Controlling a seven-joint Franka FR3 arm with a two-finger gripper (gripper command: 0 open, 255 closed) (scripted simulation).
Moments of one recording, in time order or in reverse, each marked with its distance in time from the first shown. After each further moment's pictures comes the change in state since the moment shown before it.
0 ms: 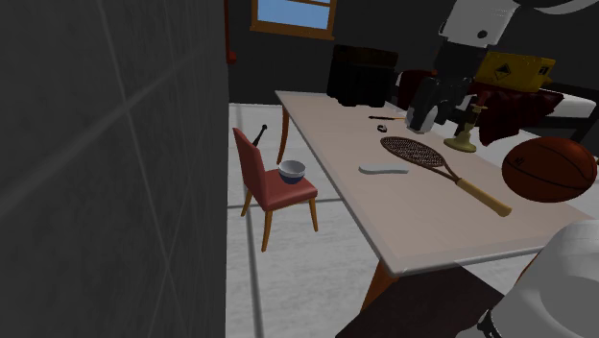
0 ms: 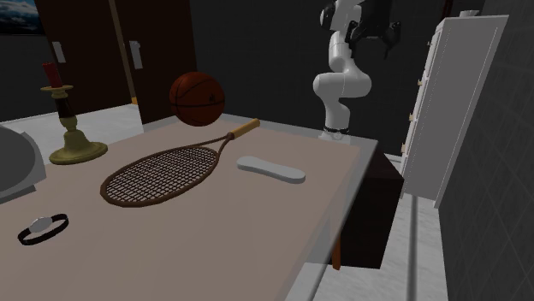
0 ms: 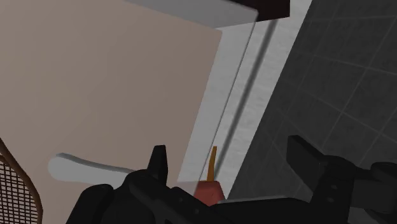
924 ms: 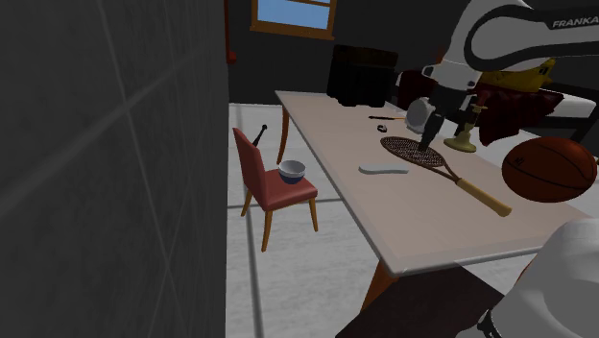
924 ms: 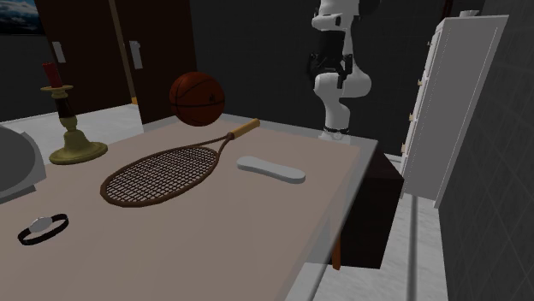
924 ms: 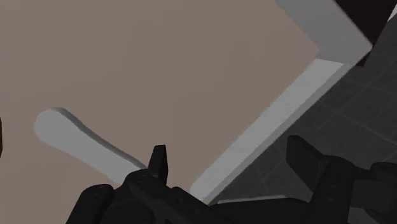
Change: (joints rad) arm 0.050 0.119 -0.317 -0.121 -0.172 0.237 -0.583
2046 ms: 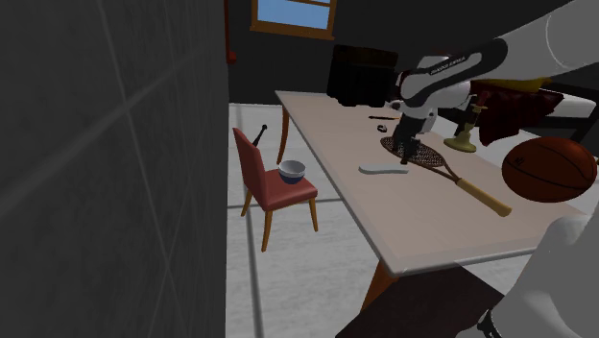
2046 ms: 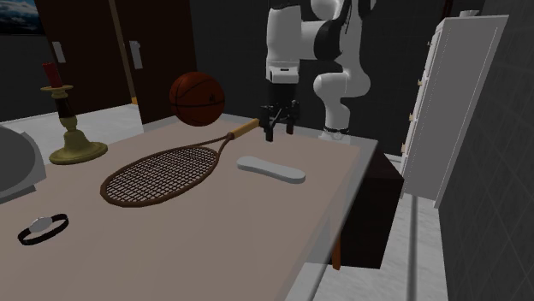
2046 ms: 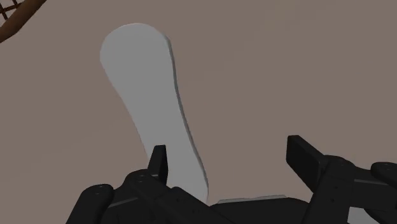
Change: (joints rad) arm 0.147 0.635 -0.396 0.254 0.166 0.335 -0.931
